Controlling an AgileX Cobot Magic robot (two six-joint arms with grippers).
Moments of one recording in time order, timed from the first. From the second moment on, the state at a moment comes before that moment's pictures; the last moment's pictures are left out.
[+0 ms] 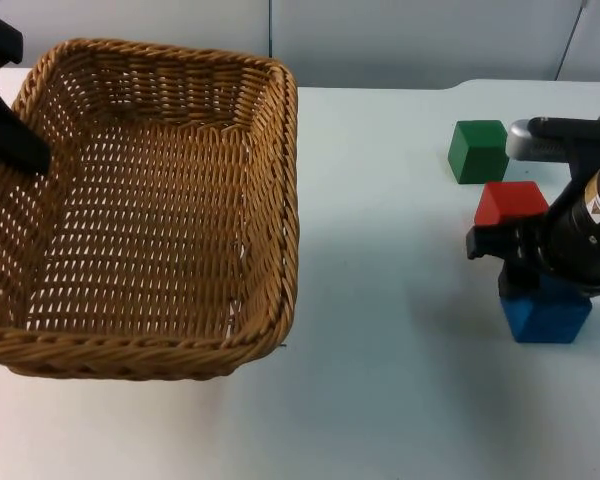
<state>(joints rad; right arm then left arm) 0.36 1.93 -0.89 -0.52 0.28 0.85 0.09 1.65 -0.89 -1.04 0.77 0.75</state>
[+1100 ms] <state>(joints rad) 0.87 1.51 -1.29 -0.54 0.44 0.64 0.09 1.65 -0.89 -1.04 0.75 0.75</state>
